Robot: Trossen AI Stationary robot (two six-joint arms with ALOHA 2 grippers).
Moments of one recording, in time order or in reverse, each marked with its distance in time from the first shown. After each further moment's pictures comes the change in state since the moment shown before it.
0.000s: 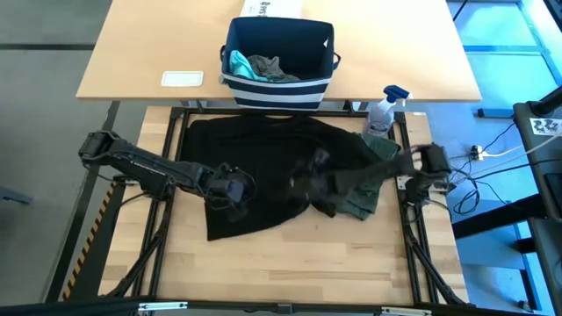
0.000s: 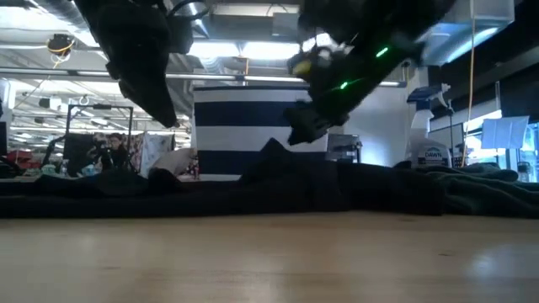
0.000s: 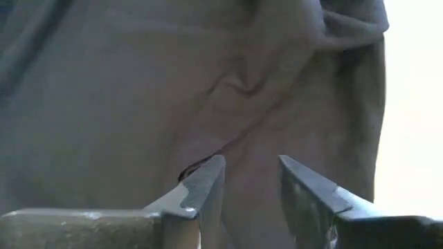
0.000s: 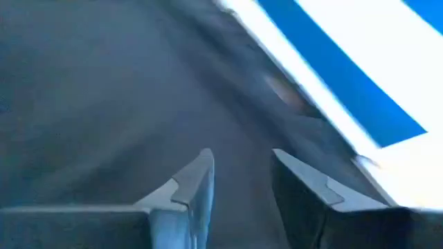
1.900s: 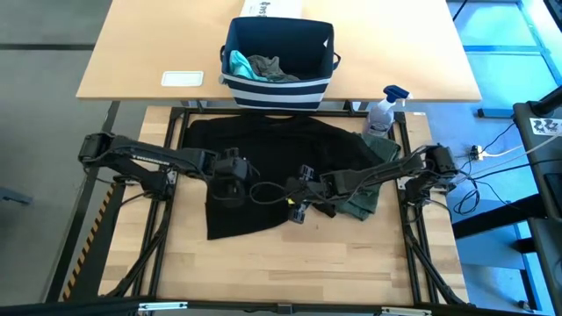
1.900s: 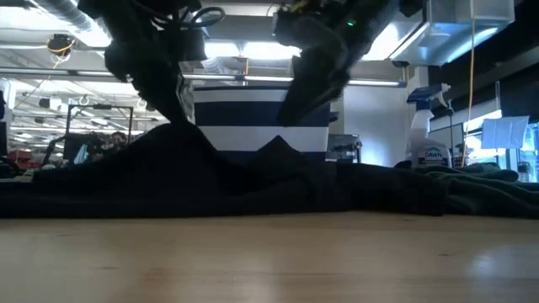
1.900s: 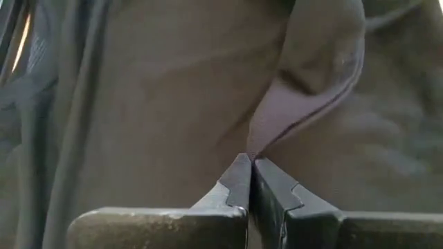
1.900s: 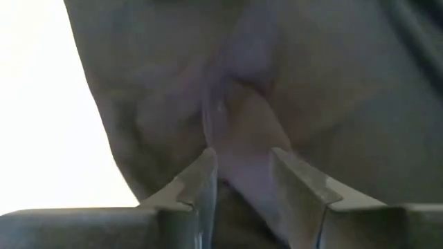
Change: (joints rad) left arm 0.202 -0.014 0.003 0.013 0.091 0.513; right arm 0.080 -0.042 0.201 -0.291 -0.625 0.063
